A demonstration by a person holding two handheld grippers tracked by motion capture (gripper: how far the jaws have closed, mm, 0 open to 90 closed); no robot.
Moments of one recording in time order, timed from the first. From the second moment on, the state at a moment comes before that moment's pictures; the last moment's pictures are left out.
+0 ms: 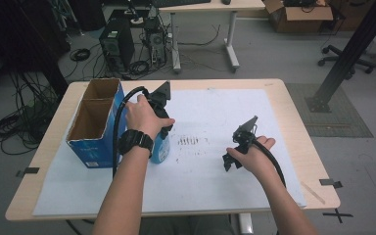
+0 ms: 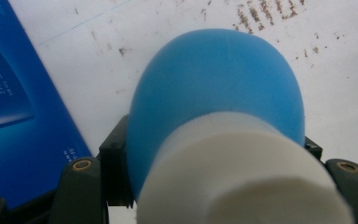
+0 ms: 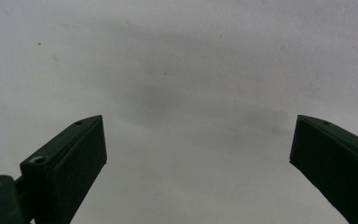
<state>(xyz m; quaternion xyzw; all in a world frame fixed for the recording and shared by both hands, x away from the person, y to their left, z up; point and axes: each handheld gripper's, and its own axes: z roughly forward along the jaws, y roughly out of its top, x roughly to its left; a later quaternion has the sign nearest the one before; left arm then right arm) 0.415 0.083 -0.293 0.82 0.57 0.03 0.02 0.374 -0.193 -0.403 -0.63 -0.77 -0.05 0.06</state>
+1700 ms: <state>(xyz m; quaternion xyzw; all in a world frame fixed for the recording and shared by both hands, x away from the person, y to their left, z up) 0.412 0.117 -0.127 0.81 0.58 0.06 0.05 0.379 -0.187 -0.377 -0.62 -0.78 -0.06 0.06</state>
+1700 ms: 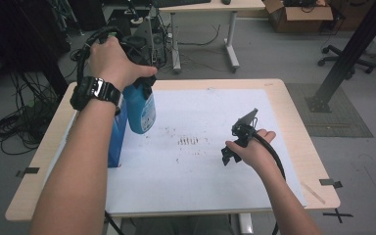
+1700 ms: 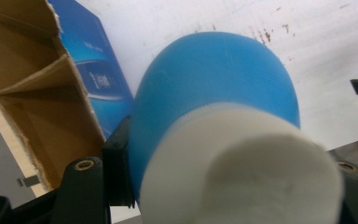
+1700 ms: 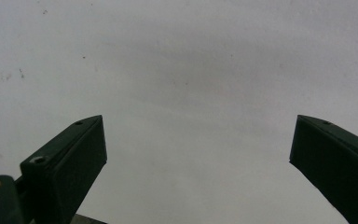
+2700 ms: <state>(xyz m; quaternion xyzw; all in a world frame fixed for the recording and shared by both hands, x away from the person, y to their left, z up) 0.410 0.236 -0.103 0.74 0.67 0.07 0.06 0.389 -0.185 -0.374 -0.63 -0.77 -0.06 0.06</state>
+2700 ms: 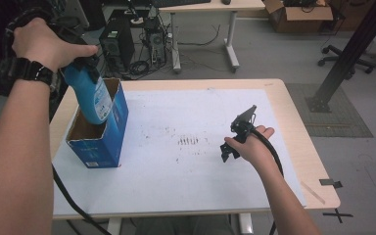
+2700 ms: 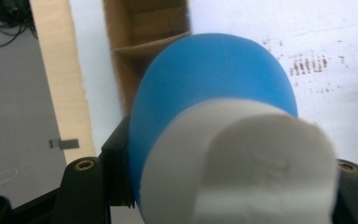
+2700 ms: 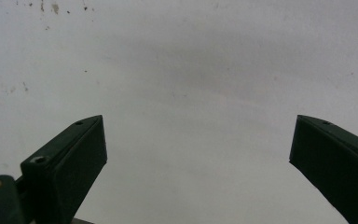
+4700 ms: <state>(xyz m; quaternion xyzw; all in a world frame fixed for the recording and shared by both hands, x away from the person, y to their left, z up) 0.428 0.264 -0.269 0.72 0.69 0.03 0.02 0.390 -0.183 -0.390 -0.63 -0.77 -0.05 0.08</state>
